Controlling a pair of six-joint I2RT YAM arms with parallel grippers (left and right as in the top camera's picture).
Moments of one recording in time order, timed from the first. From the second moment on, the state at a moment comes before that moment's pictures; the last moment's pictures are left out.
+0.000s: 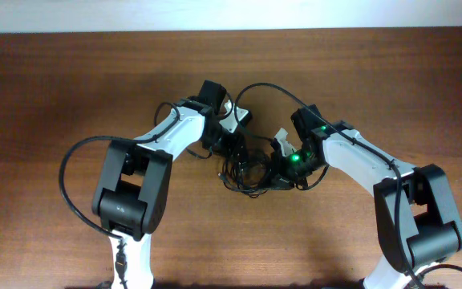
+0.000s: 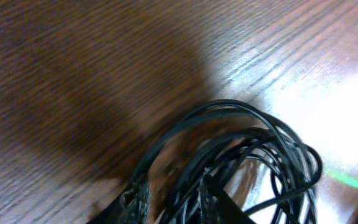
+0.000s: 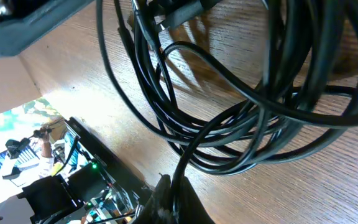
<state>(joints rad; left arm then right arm) -0.36 2.11 1.41 -0.69 0.53 0.08 0.33 1.86 1.10 -0.76 -0.81 0.34</state>
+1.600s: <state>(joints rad) -0.36 2.12 1.47 -0.79 0.61 0.12 0.33 1.86 1.08 -0.95 -0.71 0.33</state>
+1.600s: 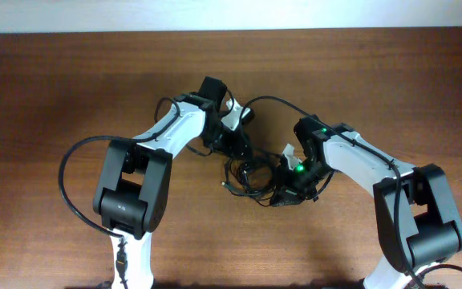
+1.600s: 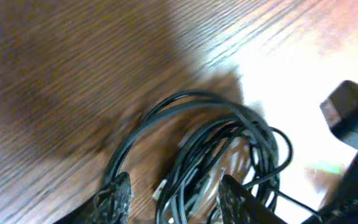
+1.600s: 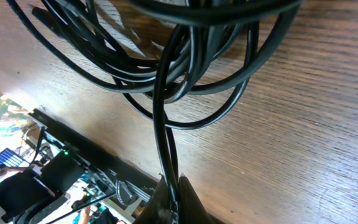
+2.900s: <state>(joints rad) -0.41 2.11 1.49 -0.83 0.08 -0.11 0.30 1.85 1.25 -1.11 -0.42 0.31</state>
